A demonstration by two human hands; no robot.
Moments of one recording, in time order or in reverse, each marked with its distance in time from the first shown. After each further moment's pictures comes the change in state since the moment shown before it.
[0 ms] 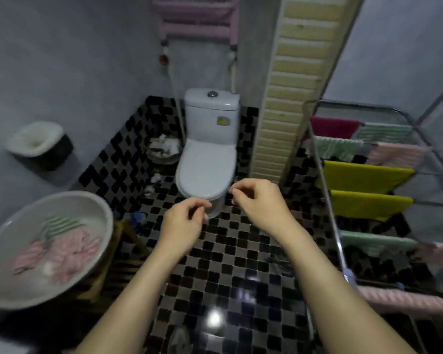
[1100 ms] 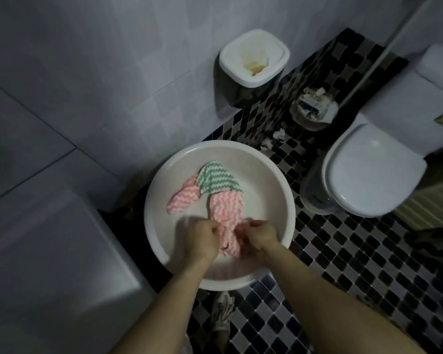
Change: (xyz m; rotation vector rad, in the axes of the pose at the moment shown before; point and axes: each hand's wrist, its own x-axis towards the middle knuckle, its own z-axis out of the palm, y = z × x) left_hand 0.047 -0.387 -0.215 0.171 0.186 -0.678; right_hand 0.116 -0.083 0.516 0.257 -0.577 0.730
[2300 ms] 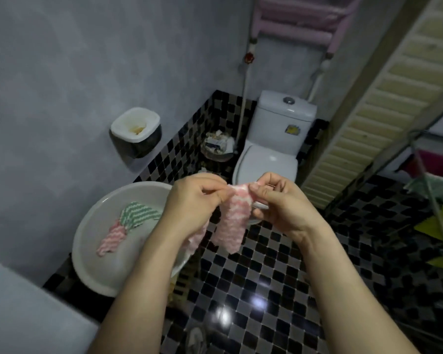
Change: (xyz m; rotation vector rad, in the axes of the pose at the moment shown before) left_hand -0.172 0.236 -0.083 -0.306 -0.156 0.709; right_hand -0.260 -0.034 -0.237 0.583 -0.222 -0.649
